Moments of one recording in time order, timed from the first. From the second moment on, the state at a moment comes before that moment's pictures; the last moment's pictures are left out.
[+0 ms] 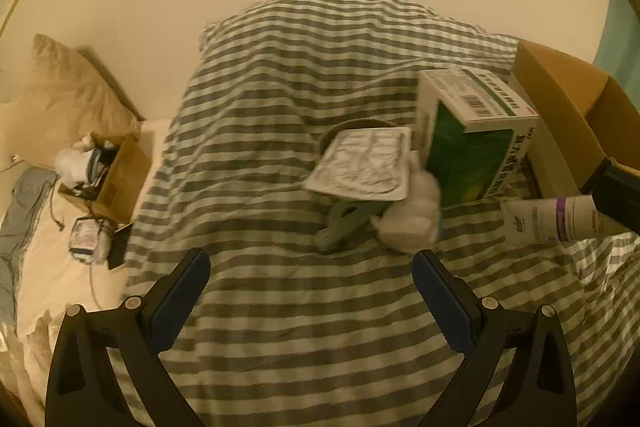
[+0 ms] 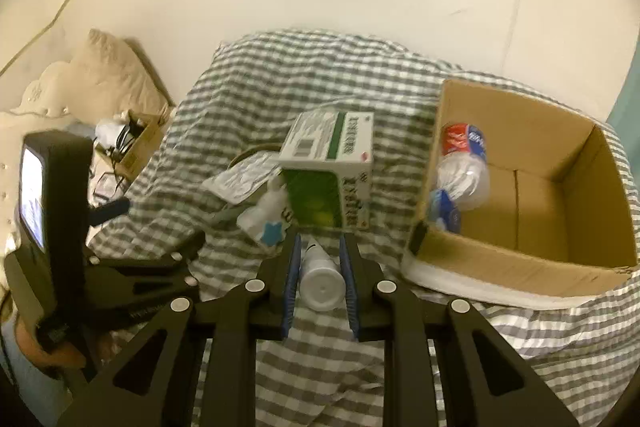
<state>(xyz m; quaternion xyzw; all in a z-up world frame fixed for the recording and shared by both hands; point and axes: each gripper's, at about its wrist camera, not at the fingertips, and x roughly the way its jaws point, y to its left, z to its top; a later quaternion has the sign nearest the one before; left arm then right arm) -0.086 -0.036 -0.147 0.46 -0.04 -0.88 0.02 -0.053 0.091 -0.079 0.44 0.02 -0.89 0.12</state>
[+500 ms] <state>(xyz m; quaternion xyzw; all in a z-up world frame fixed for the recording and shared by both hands) -0.128 0.013 -0.194 0.50 -0.06 -0.86 -0.05 -0.091 0.094 -0.096 0.44 0.01 -0.89 0.11</state>
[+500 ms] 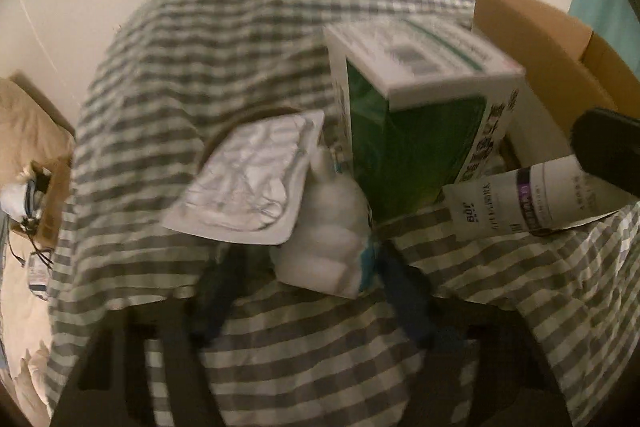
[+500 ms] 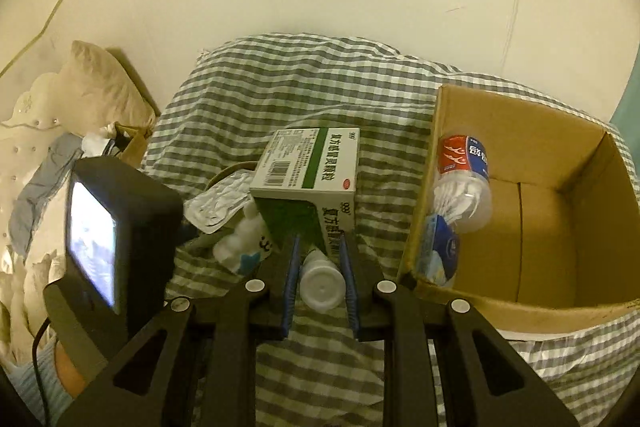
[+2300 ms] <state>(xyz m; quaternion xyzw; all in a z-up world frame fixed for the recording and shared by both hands) -0.144 0.190 -0.081 0.41 -0.08 -0.89 -0.18 -0.081 0.289 -0.035 0.36 -0.09 -0.93 -0.02</state>
